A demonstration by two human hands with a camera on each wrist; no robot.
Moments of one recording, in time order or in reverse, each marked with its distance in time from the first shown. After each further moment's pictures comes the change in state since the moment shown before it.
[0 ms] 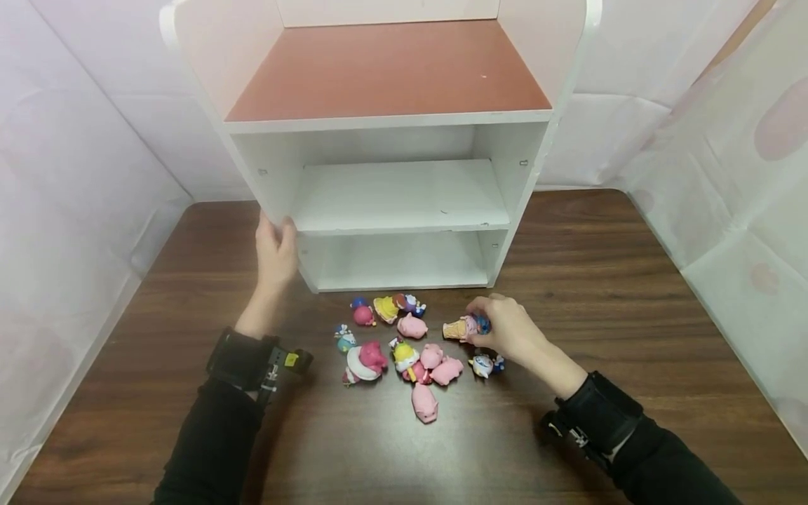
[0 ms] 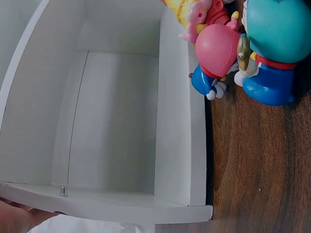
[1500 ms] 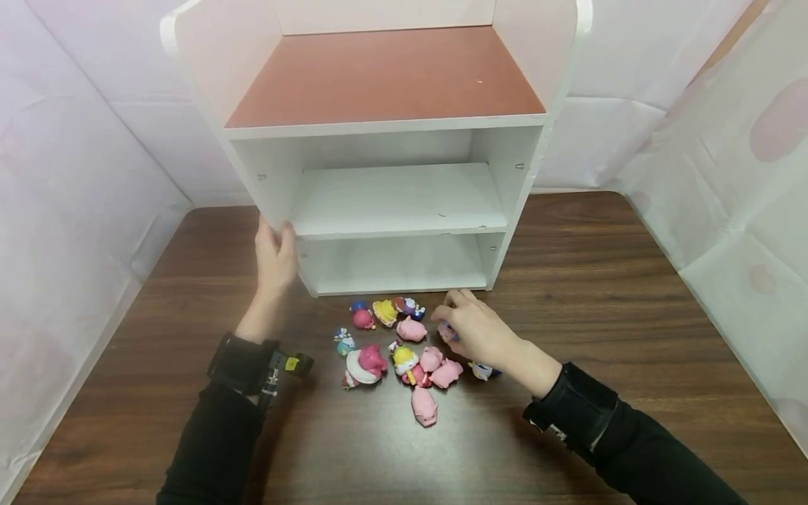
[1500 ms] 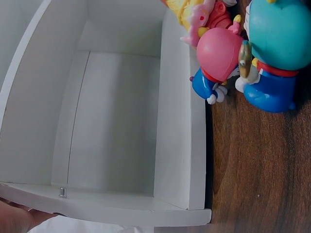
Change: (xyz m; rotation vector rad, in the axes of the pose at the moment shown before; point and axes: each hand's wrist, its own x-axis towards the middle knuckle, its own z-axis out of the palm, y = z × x) left_hand -0.008 0.032 -0.003 -0.004 0.003 -0.036; right_hand 0.016 -0.034 0.007 -0.123 -0.024 -0.246
